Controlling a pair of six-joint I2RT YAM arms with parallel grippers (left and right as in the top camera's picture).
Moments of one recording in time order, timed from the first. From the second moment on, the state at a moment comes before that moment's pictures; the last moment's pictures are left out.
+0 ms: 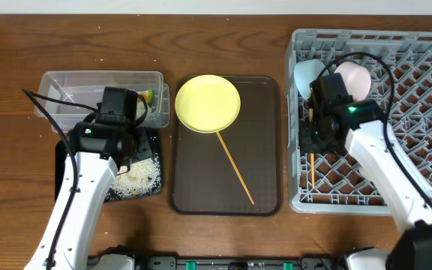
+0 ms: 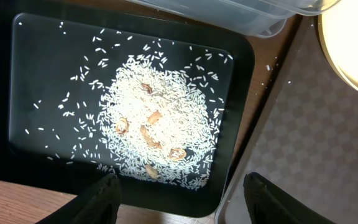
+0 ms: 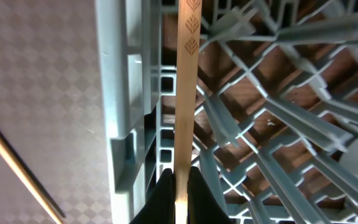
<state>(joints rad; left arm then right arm) -0.11 1.29 1.08 -1.08 -0.14 -0.43 0.26 1.55 1.16 -1.00 0.02 0.27</state>
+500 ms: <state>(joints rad) -0.11 1.29 1.08 -1.08 -0.14 -0.43 0.26 1.58 1.16 -1.00 0.03 0.26</state>
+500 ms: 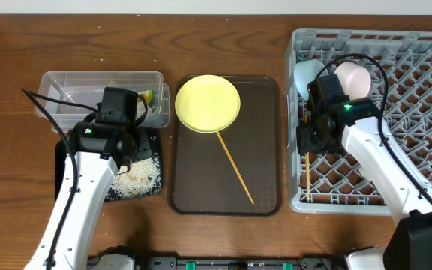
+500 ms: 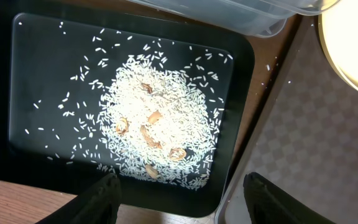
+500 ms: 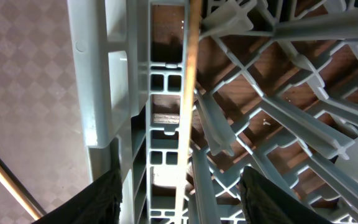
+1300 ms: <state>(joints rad) -0.11 1.29 1.08 -1.08 -0.14 -0.43 0.67 1.75 1.24 -0.80 -0.21 0.15</state>
